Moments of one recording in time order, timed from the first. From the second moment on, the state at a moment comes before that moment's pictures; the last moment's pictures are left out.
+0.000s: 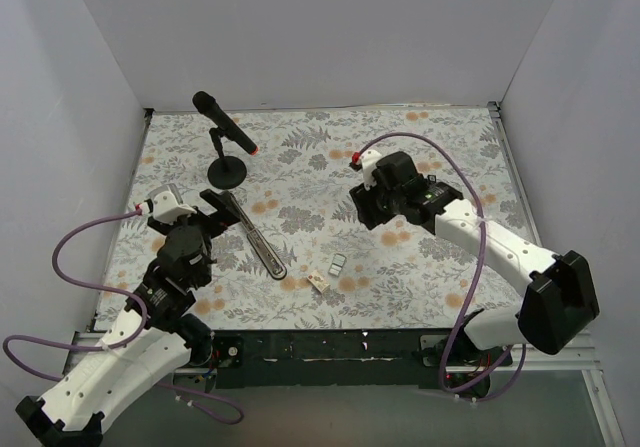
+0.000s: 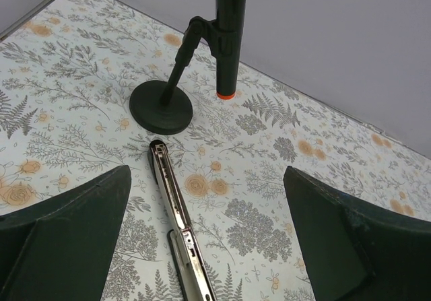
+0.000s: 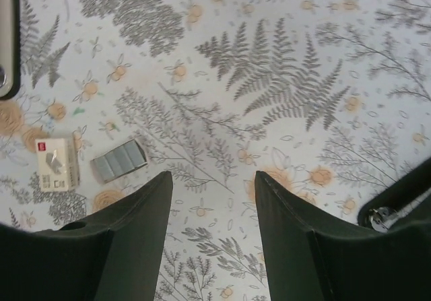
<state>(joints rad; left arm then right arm) -0.65 0.52 0.60 -0.19 -0.82 -0.51 0.63 1.35 1.06 -0.49 -0.04 -0.02</state>
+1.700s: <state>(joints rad) -0.61 0.50 0.60 -0.19 -0.82 -0.53 1.05 1.81 1.19 -0.62 0.11 -0.13</state>
